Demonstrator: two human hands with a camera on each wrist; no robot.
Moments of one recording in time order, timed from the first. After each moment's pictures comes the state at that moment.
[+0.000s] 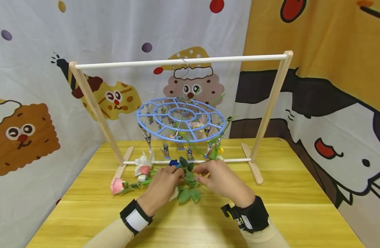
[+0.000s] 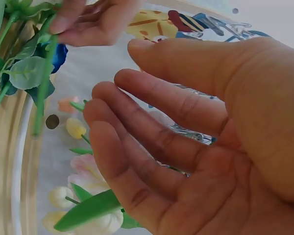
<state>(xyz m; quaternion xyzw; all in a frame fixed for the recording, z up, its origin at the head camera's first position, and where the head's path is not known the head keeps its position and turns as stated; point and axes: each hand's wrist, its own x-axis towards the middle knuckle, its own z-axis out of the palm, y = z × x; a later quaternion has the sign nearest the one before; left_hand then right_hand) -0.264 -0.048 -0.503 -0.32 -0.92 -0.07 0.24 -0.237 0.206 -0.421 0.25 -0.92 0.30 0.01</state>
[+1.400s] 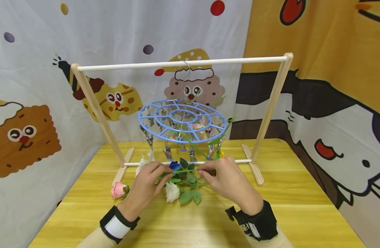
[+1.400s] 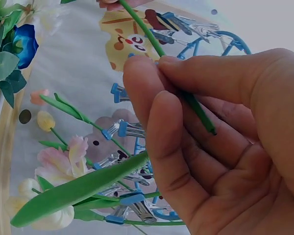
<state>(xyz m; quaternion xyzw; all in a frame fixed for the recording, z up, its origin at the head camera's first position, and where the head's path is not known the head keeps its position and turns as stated) -0.253 -0.095 -0.479 -0.36 -0.82 -0.22 0.38 -0.211 0.207 -0.399 0.25 -0.90 0.31 0.15</state>
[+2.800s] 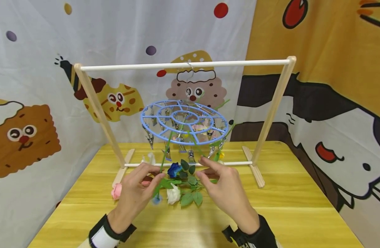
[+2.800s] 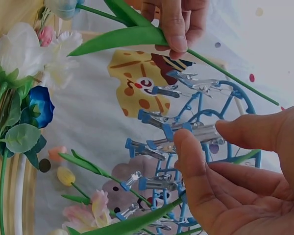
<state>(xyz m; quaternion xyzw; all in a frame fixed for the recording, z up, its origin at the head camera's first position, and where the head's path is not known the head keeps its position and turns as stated) -0.226 -0.106 -0.459 -0.33 -0.76 -0.40 0.38 -0.184 0.179 -0.409 0.16 -0.87 0.42 0.21</state>
